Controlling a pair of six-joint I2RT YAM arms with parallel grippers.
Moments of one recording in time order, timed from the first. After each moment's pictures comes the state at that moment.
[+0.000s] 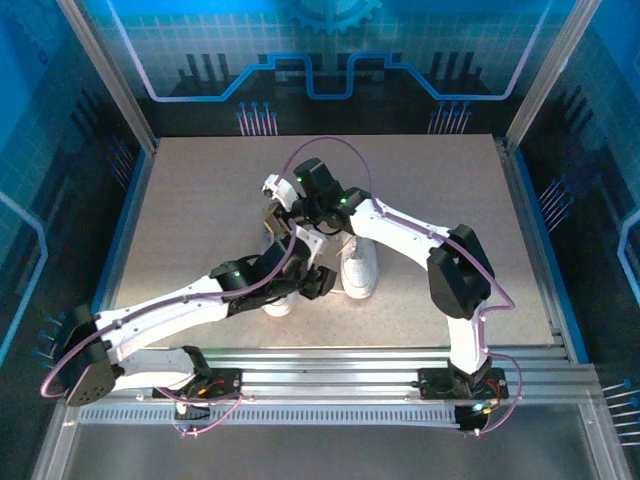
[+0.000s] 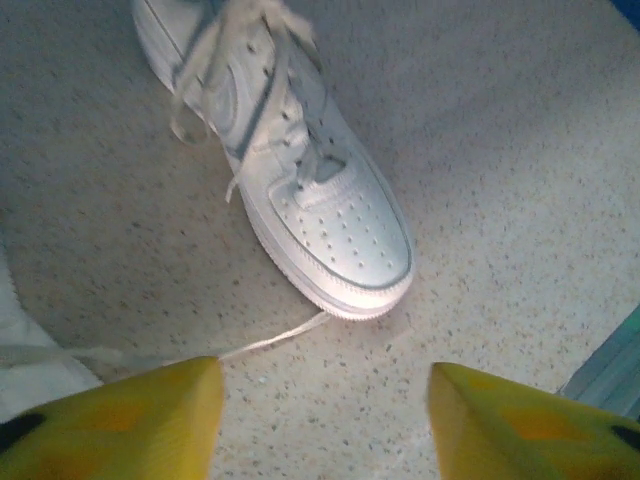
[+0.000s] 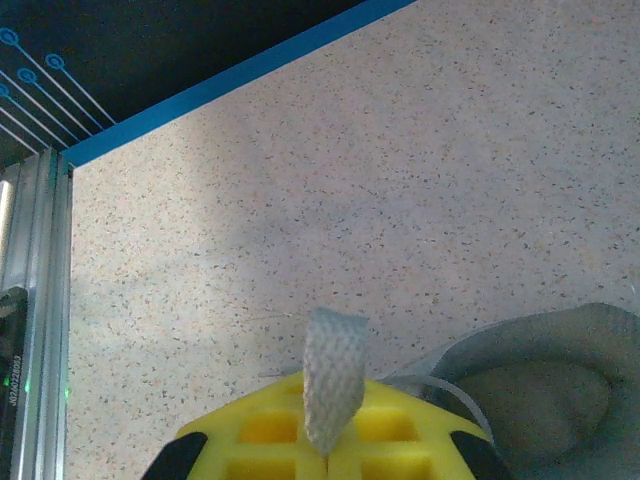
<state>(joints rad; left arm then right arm) -0.90 1.18 0.86 -0.39 -0.12 -0.42 0.76 1.96 1.63 -0.32 -0.49 -0.07</state>
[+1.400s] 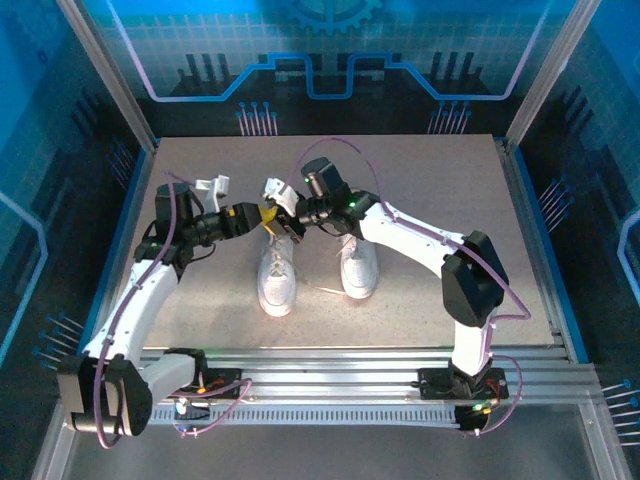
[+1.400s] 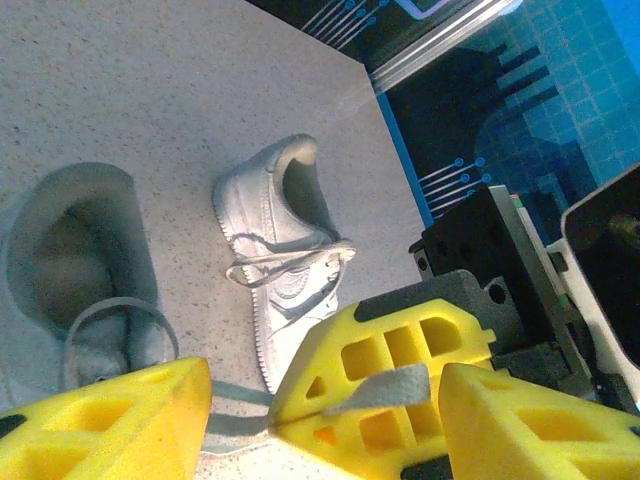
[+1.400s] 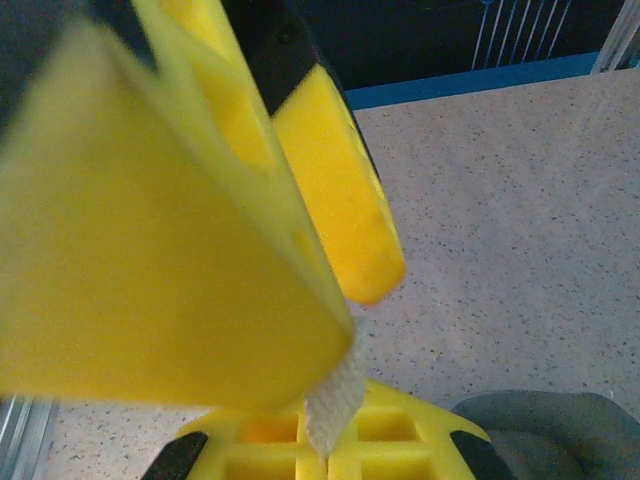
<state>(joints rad) -0.02 1.11 0.84 -0.24 0.79 -0.53 0.77 1.87 1.55 -0.25 -0.58 -0.28</state>
